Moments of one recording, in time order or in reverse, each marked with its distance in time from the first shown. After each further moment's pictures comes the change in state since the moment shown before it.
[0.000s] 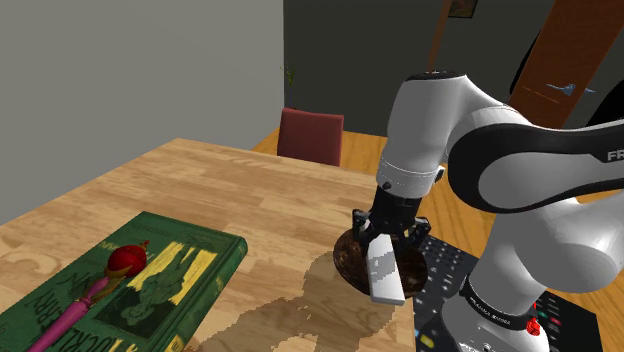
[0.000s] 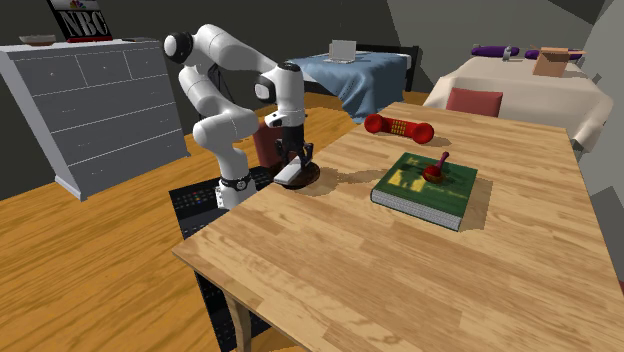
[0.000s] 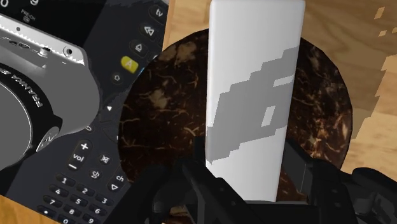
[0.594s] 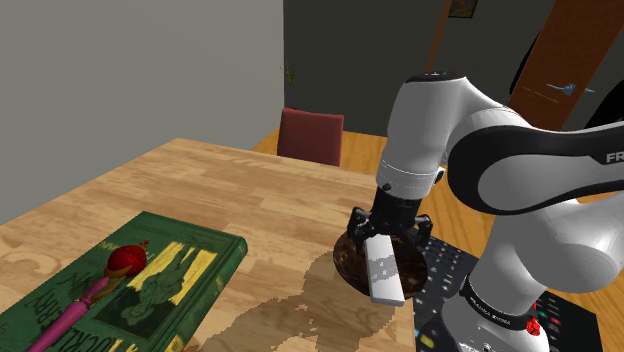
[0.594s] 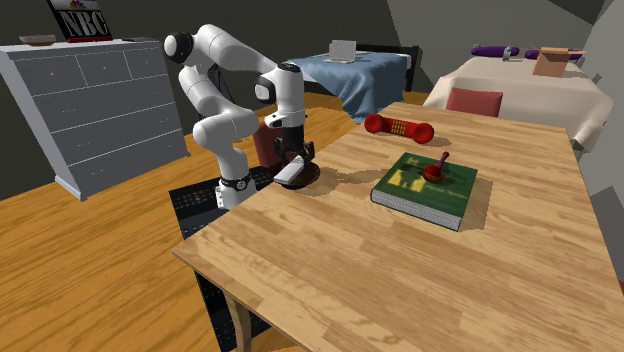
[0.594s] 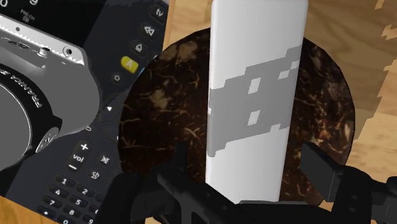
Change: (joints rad) arm 0.001 0.001 0.003 -0.005 0.002 0.005 0.000
